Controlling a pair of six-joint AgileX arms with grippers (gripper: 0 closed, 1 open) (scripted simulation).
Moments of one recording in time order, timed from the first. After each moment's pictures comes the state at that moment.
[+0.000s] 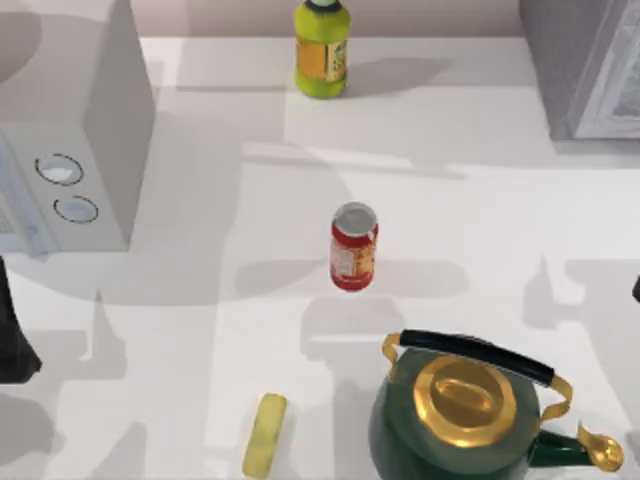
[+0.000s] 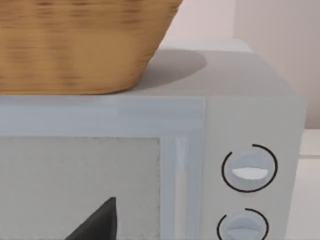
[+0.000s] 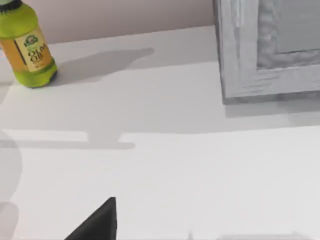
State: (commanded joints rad) left arm 0.00 0.00 0.00 0.00 0.00 0.00; right arm 0.32 0.65 0.40 -0.12 0.20 0.25
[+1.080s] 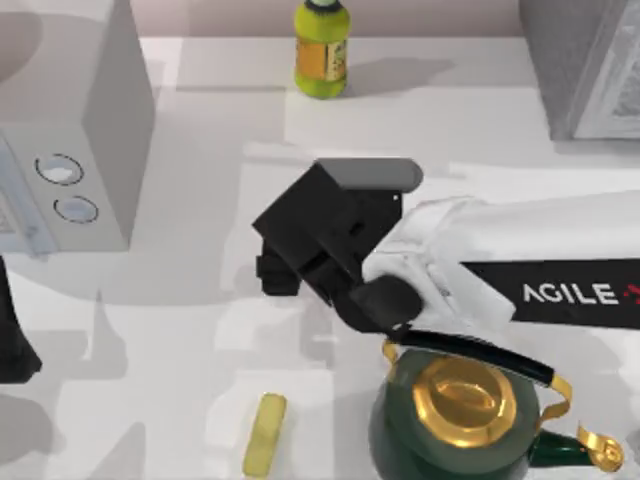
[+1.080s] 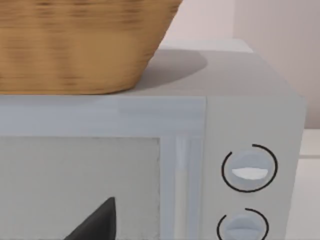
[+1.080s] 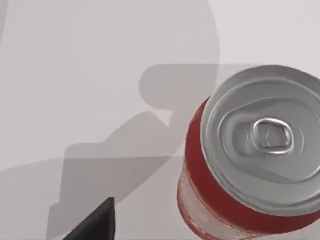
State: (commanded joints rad) left arm 0.00 0.00 0.00 0.00 0.00 0.00; right arm 0.90 1.96 1.22 -0.29 0.59 0.76
